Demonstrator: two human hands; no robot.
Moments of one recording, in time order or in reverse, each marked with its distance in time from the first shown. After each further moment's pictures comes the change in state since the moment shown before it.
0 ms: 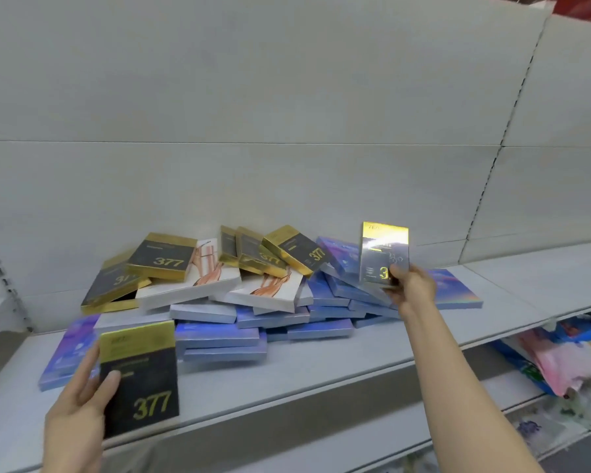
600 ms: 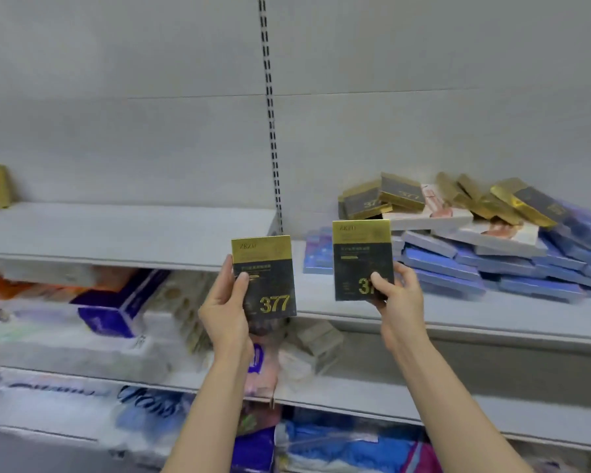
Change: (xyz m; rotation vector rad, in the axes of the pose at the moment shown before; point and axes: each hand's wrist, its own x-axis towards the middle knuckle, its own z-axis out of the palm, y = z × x) left_hand -0.057 0.103 -0.183 -0.216 0.306 0.313; right_hand -0.376 0.169 0.186 -0.003 -0.527 0.152
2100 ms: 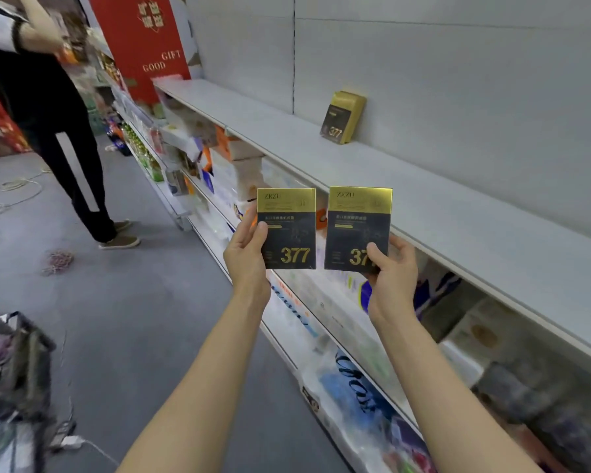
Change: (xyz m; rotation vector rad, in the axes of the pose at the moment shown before) left_hand 0.312 0.209 -0.439 0.060 0.542 0.207; right_hand -0.157 0.297 0.562 -0.088 -0.626 0.279
